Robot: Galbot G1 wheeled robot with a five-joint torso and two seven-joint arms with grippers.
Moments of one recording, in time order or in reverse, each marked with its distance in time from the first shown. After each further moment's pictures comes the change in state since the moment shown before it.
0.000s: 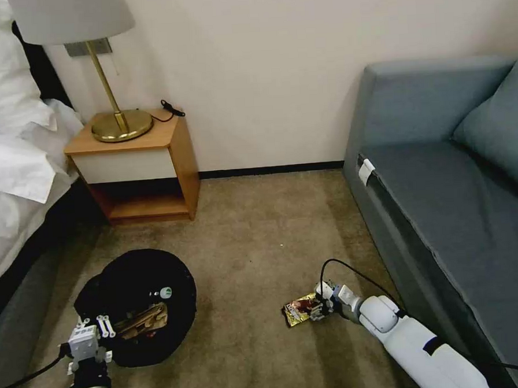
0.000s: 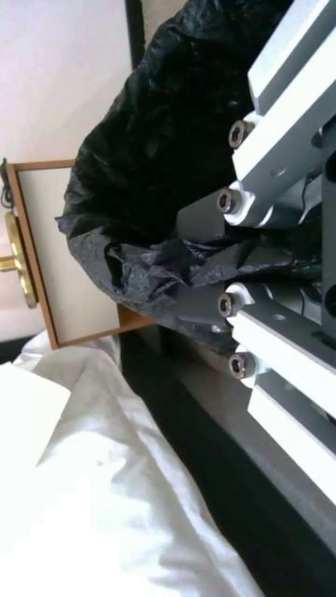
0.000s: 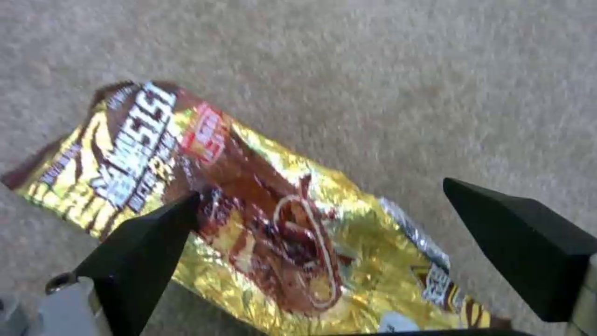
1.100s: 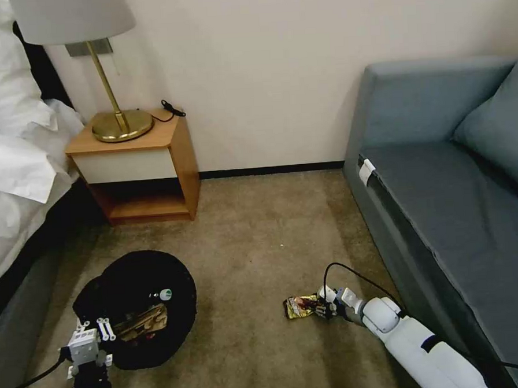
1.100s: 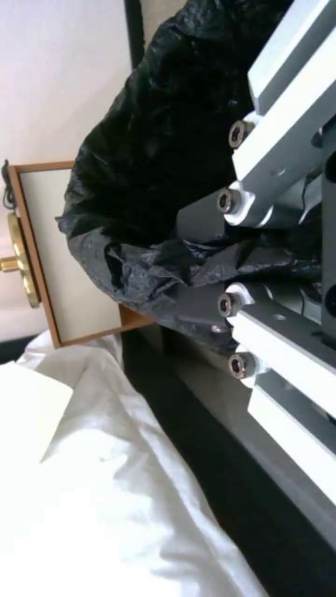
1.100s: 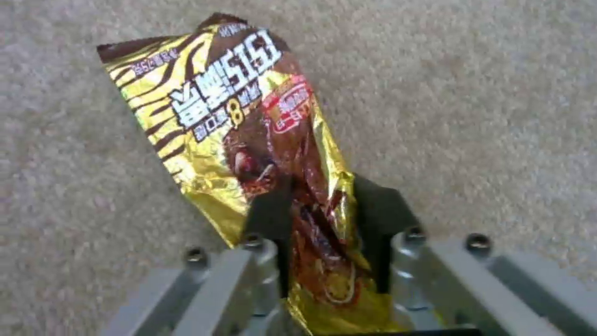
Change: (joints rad) left arm 0.014 -0.014 0.001 -0.002 0.019 -0.018 0.001; right arm 0.008 0.008 0.011 -0.061 -0.037 0.047 -0.044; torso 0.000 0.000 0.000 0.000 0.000
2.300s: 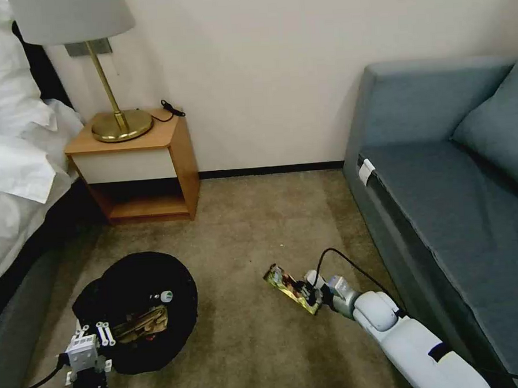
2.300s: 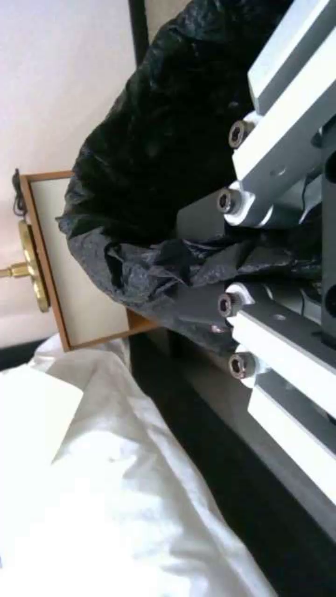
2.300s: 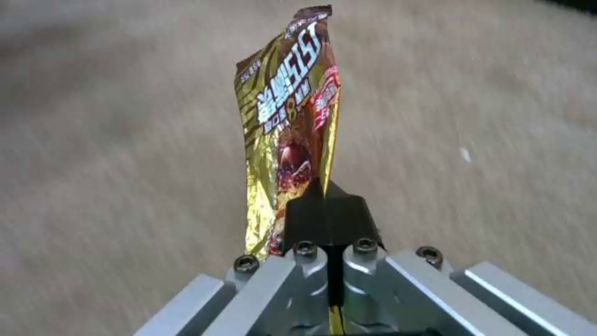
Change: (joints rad) left arm 0.034 0.000 0.002 -0.018 0.006 -0.034 0.001; right arm -0.087 -0.011 0.031 0.390 0.213 -0.076 0.053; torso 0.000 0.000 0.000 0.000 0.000
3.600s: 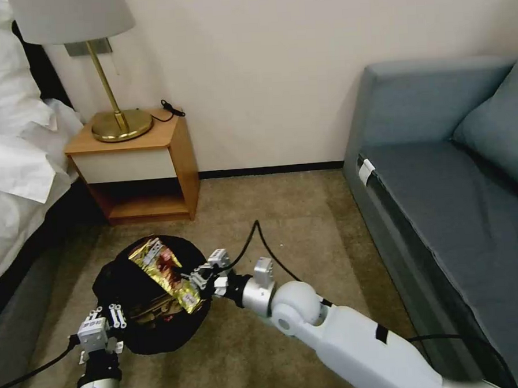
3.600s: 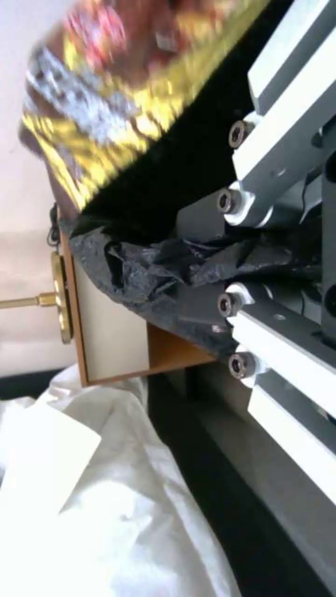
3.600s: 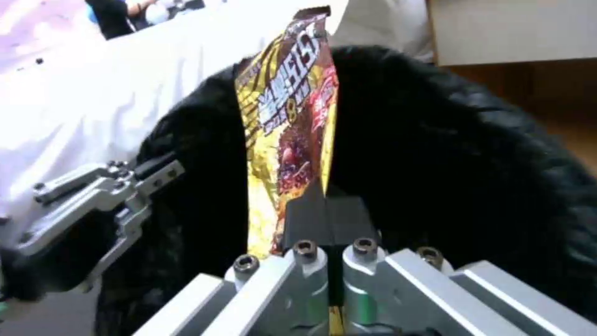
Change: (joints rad) left arm -0.076 -0.002 0.025 -0.006 -0.082 0.004 0.091; right arm 0.232 0.148 -0.463 0.249 0.525 0.017 0.169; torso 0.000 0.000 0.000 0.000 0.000
